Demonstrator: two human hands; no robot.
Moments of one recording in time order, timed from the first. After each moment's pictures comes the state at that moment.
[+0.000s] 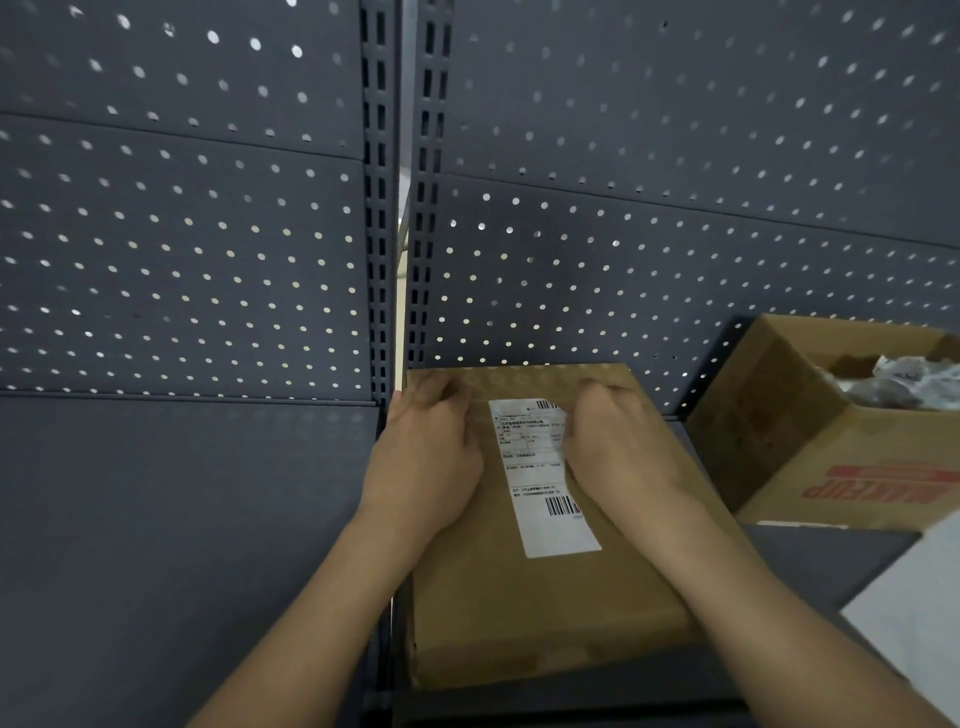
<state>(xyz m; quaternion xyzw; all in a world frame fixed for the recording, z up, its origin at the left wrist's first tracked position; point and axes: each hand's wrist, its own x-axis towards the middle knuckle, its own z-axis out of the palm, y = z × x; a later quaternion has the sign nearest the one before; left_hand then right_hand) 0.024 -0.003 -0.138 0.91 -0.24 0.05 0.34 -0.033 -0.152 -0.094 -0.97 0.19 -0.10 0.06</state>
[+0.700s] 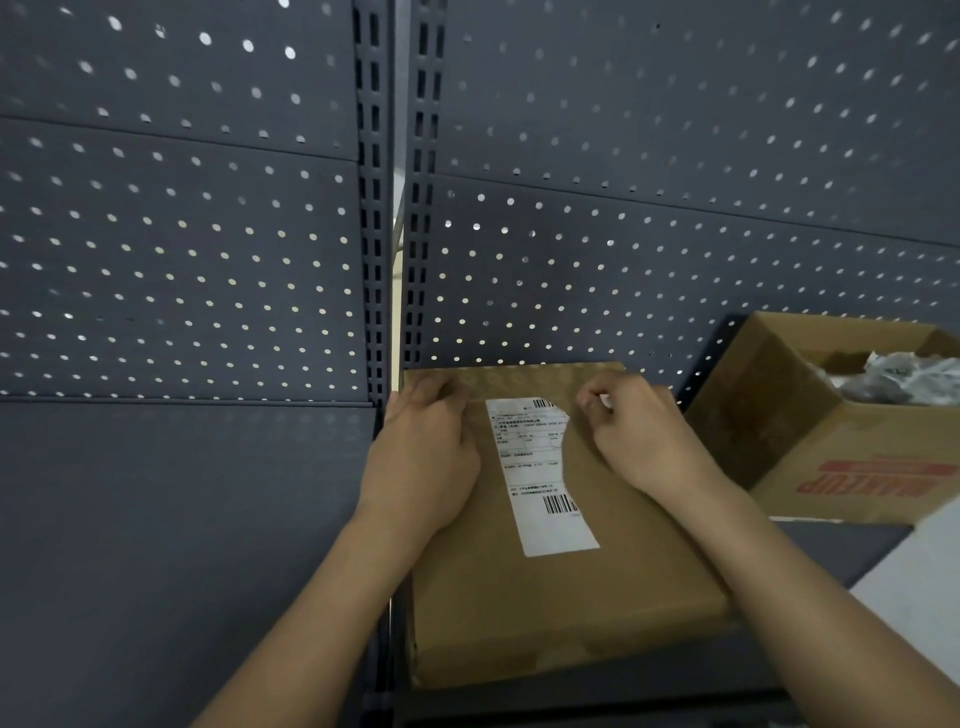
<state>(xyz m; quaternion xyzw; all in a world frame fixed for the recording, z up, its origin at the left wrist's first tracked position) 0.026 -0.002 -0.139 0.91 -0.24 0.05 0.33 -0.038 -0.181 -0.086 -0.96 0.17 -0.10 0.19</state>
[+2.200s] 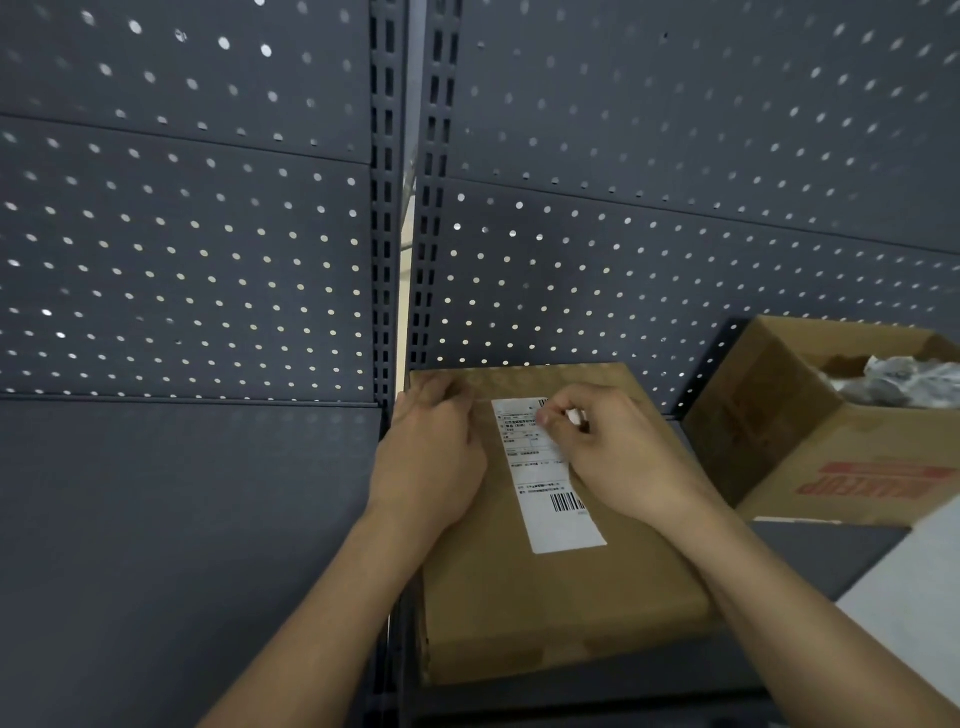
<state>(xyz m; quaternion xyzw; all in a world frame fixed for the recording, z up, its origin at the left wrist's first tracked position) 0.029 -0.001 -0.139 0.91 -0.23 0.04 0.34 -0.048 -0.155 -0.086 -0.95 0.09 -0.10 0.28</state>
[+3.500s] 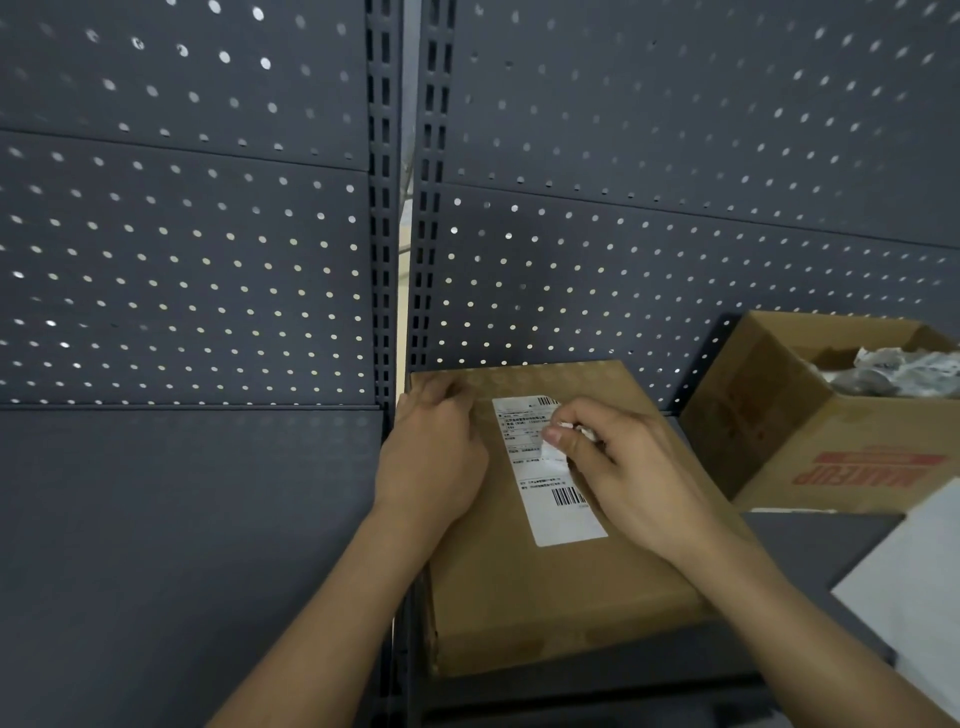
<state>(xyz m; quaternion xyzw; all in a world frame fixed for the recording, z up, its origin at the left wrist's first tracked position) 0.027 -0.002 -0.137 0.91 -0.23 0.05 0.34 -0.072 -0.155 -0.098 -0.94 0.01 -0.17 0.28</state>
